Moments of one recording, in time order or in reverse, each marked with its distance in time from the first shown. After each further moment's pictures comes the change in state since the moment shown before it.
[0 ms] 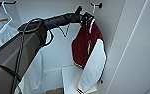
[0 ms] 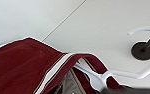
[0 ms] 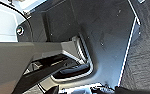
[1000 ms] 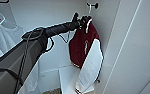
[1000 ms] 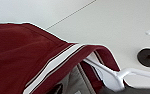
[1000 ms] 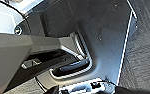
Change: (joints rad) left arm 0.093 -0.017 0.018 -0.028 -0.228 -0.069; right arm -0.013 0.001 -0.001 0.000 0.001 0.001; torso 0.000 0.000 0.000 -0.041
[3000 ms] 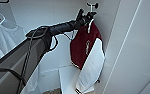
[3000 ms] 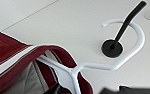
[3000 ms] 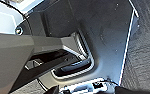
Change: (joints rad) left arm -0.022 0.061 0.014 0.086 -0.130 -0.043; right arm 0.001 0.011 -0.005 0.002 -0.004 0.006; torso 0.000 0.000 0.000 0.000
